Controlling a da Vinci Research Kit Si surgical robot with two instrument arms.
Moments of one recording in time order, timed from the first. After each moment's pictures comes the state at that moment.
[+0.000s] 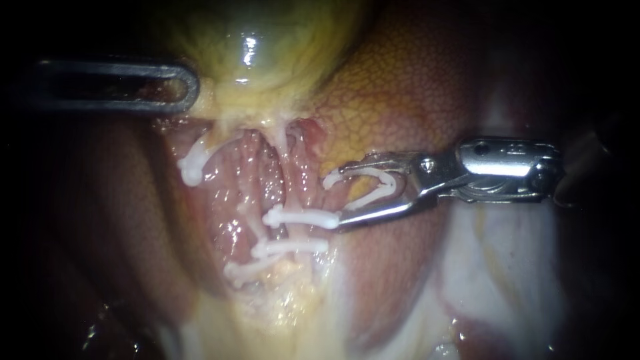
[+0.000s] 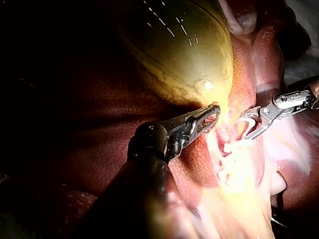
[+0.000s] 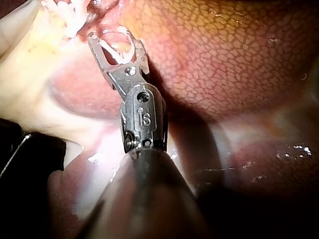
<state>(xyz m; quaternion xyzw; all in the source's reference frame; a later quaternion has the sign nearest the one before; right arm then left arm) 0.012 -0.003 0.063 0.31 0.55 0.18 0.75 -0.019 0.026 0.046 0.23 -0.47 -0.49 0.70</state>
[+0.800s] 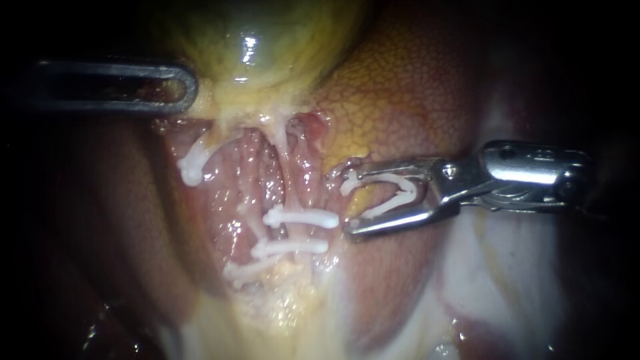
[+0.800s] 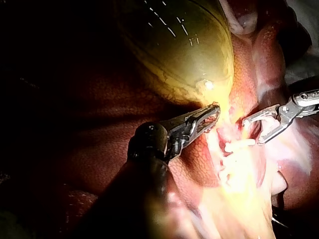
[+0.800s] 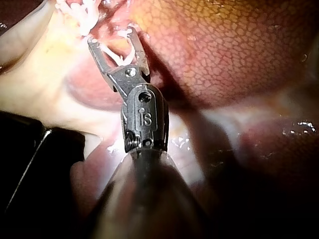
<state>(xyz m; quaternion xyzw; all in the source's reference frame) 0.010 -0.003 0.056 0.34 0.55 0.20 0.74 -0.019 0.026 0.046 0.23 -0.47 -0.49 0.70</state>
